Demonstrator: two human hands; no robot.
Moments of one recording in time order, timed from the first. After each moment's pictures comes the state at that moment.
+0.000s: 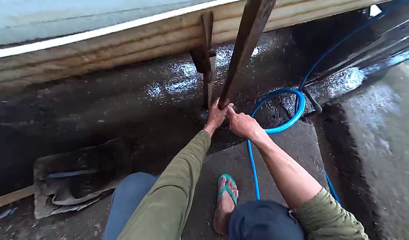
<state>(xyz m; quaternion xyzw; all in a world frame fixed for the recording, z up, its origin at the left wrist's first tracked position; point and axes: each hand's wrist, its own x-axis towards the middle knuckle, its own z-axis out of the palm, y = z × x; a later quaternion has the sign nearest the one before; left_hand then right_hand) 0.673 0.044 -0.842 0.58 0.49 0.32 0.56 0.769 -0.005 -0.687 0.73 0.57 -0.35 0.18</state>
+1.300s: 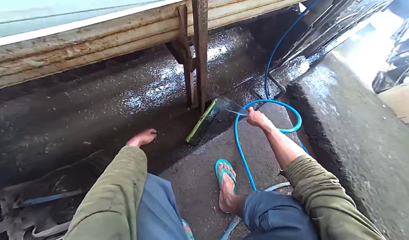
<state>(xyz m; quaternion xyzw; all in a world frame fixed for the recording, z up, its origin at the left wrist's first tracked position) 0.400 0.058 -0.865 0.63 0.56 -0.17 0.51 0.860 -0.107 -0.747 0.86 0.37 -0.32 0.17</state>
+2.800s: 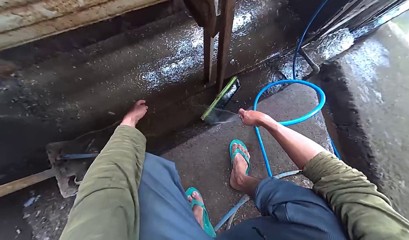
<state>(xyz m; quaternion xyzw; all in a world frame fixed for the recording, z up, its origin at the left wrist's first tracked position) 0.318 0.060 -0.864 0.50 0.71 0.05 0.50 0.755 -0.121 -0.792 0.69 0.51 -0.46 0.24</state>
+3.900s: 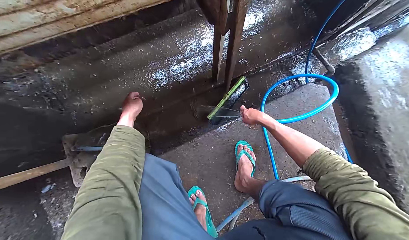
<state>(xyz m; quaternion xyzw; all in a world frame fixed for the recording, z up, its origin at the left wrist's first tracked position) 0.303 0.058 -0.814 0.55 0.75 0.09 0.36 0.737 -0.102 -0.816 0.70 0.53 -0.42 0.24</state>
